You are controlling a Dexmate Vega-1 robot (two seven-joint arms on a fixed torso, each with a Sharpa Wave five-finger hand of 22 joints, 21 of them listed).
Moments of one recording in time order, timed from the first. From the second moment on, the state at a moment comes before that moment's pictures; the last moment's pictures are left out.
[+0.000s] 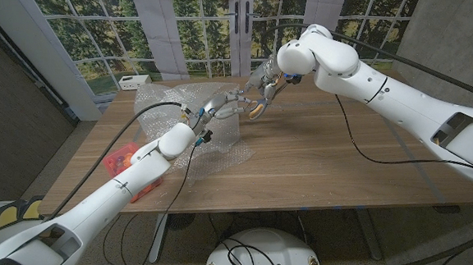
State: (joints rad) left arm 0.75 0.67 0.61 -1.61 0.02 -0.14 0.03; left_hand 0.73 -0.05 0.33 -0.10 0.32 0.69 -0.16 0.22 0.20 0.11 -0.08 0.24 0.21 -0.04 -0.04 0.18 0.17 0.08 0.04 0.19 0.17; right arm -0.21 -0.63 -0.88 -1.91 -0.89 -0.12 1.07; right_hand 1.21 0.12 0.22 -0.16 0.44 0.04 0.03 0.19 0.20 0.70 -0.04 0.65 0.52 0.56 -0.05 0.30 0.49 0.48 0.03 0.22 0.18
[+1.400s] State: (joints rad) left arm 0.73 0.66 0.62 -1.59 0.01 -0.15 -0.01; left_hand 0.76 -0.02 0.31 -0.10 0.31 0.73 -0.12 0.21 0.19 0.13 -0.09 0.24 0.21 -0.05 -0.03 0.18 0.17 0.07 0.04 0.19 0.17; right arm -0.20 -0.62 -0.89 -1.92 -0.88 -0.10 1.07; right_hand 1.21 0.12 0.22 -0.15 0.45 0.04 0.03 0.19 0.20 0.70 -0.04 0.65 0.52 0.57 -0.06 0.29 0.50 0.47 0.03 0.22 0.18
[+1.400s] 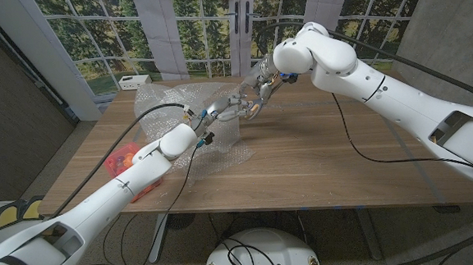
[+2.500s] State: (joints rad) left arm 0.72 0.67 0.64 -1.61 0.02 -0.13 -0.03; left_hand 0.78 -0.02 0.28 -0.12 0.28 0.73 -0.10 0.20 0.19 0.13 -0.08 0.24 0.20 -0.05 -0.03 0.18 0.17 0.07 0.05 0.19 0.17; right arm -0.17 -0.62 -0.88 -1.91 -0.75 -0.10 1.05; right_hand 1.21 0.11 0.22 -0.16 0.46 0.04 0.03 0.19 0.20 0.70 -0.04 0.66 0.52 0.58 -0.06 0.29 0.52 0.46 0.04 0.22 0.18
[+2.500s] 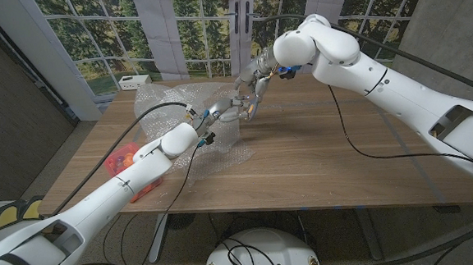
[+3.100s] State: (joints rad) left arm 0.73 0.67 0.63 -1.60 0.02 -0.15 -0.03; left_hand 0.78 -0.02 0.27 -0.12 0.27 0.71 -0.10 0.19 0.19 0.13 -0.08 0.24 0.20 -0.05 -0.03 0.18 0.17 0.07 0.05 0.19 0.17; right arm -0.15 -0.62 -0.89 -1.88 -0.71 -0.12 1.04; right_hand 1.21 0.11 0.22 -0.16 0.46 0.05 0.03 0.19 0.20 0.70 -0.04 0.66 0.52 0.58 -0.06 0.29 0.52 0.46 0.04 0.22 0.18
